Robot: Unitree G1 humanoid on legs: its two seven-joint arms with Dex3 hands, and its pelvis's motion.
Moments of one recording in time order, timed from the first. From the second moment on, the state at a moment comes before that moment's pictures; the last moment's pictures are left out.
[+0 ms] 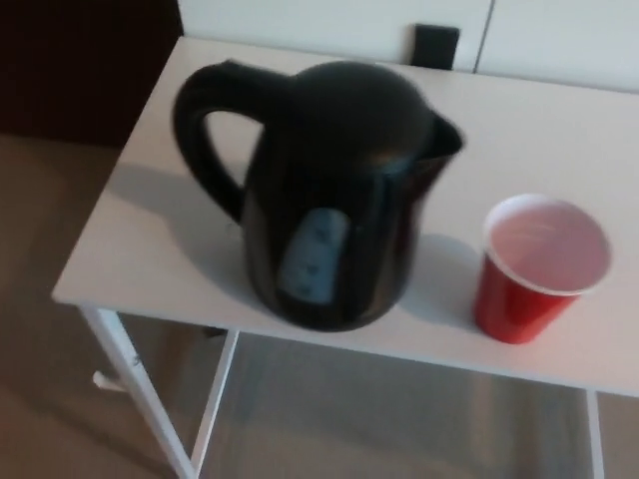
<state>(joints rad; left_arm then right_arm) 0.39 0.64 0.68 1.11 -0.52 0.26 -0.63 0.25 -0.20 -0.55 0.79 0.48 0.14 0.28</state>
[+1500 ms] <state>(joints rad) 0.31 0.47 0.55 0.26 -0.46 0.16 -0.44 0.18 -0.18 -0.51 0.66 0.47 0.17 0.22</state>
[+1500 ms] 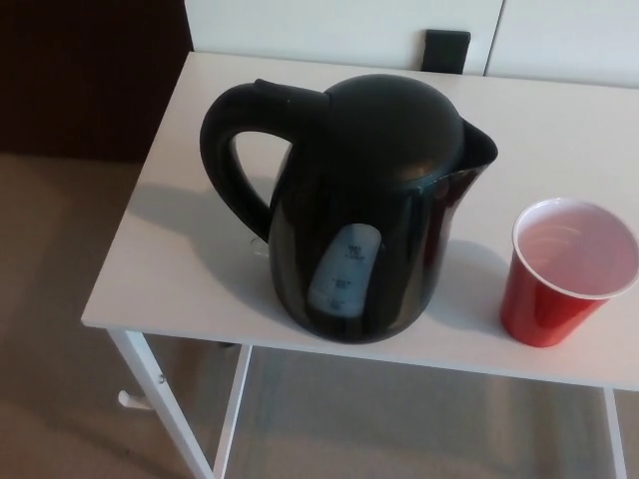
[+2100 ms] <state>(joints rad) -0.05 0.67 0.38 -0.19 -0.45 0.18 -0.44 0.15 -0.20 -0.49 0.67 0.47 0.18 0.23</state>
